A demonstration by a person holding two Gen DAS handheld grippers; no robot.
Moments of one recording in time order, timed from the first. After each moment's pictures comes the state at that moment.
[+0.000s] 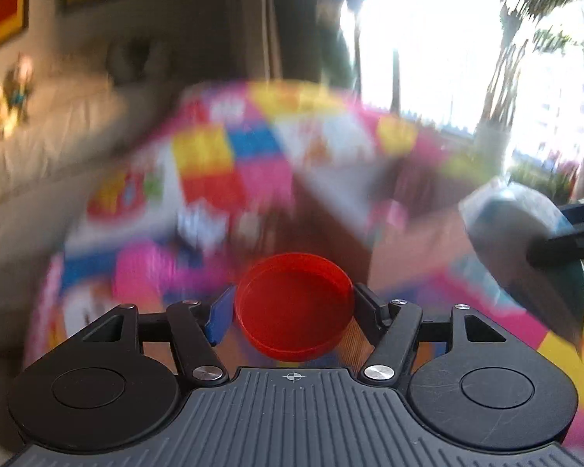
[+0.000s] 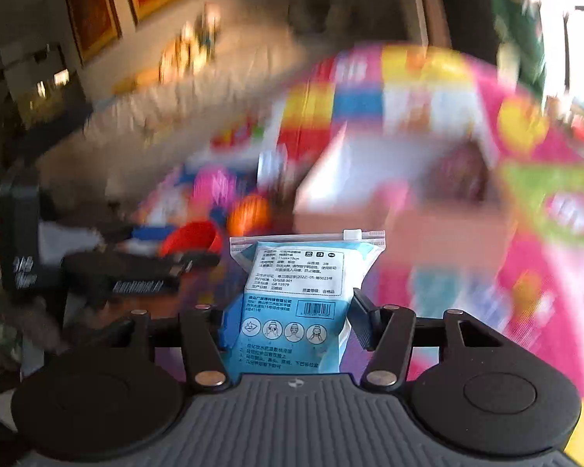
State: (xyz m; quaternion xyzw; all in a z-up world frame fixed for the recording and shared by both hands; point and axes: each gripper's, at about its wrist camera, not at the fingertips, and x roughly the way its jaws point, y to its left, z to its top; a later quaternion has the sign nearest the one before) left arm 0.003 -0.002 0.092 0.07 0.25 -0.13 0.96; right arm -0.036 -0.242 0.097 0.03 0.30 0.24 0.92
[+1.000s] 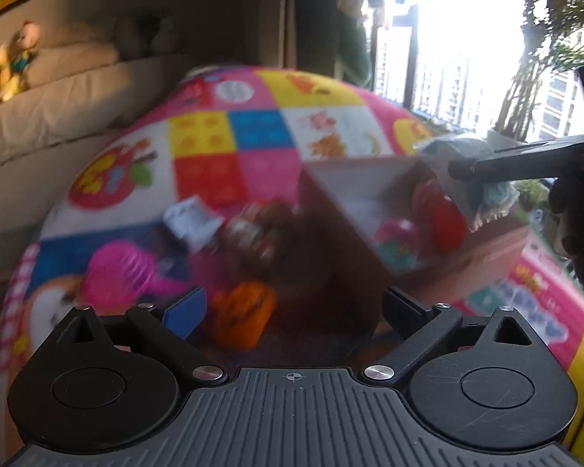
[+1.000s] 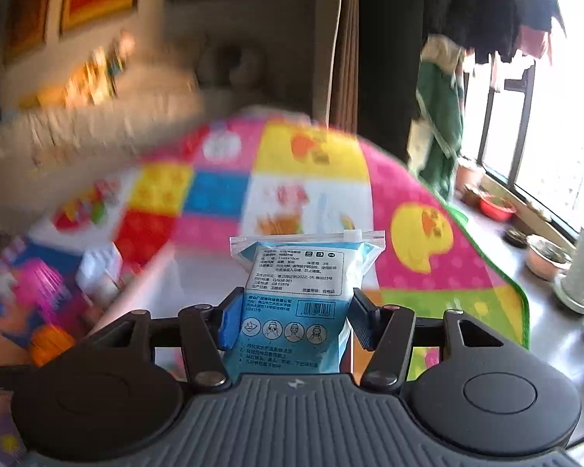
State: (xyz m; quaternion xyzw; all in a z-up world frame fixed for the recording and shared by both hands) left arm 0.052 0.004 0.061 0.03 0.30 -0.11 0.95; right arm 0.131 -0.257 0.091 -0.07 0.26 0.08 0.96
